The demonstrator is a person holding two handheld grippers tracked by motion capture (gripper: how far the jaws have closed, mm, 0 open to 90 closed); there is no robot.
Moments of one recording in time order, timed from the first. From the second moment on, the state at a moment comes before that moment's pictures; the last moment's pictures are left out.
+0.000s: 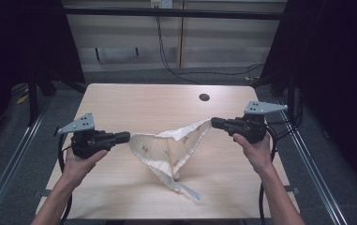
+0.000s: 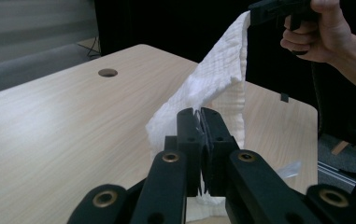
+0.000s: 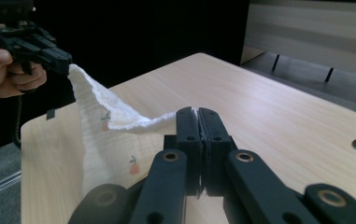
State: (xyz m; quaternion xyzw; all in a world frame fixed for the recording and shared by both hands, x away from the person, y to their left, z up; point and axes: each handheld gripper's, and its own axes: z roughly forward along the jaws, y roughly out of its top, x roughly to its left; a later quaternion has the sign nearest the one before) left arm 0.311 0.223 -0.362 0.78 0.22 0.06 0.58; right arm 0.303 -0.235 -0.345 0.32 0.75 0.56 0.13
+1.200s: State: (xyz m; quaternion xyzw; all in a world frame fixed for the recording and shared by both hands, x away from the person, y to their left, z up) left arm 0.265 0.241 -0.290 0.77 0.19 0.14 0.59; right arm 0.228 -0.238 -0.266 0.22 0.75 0.59 0.18
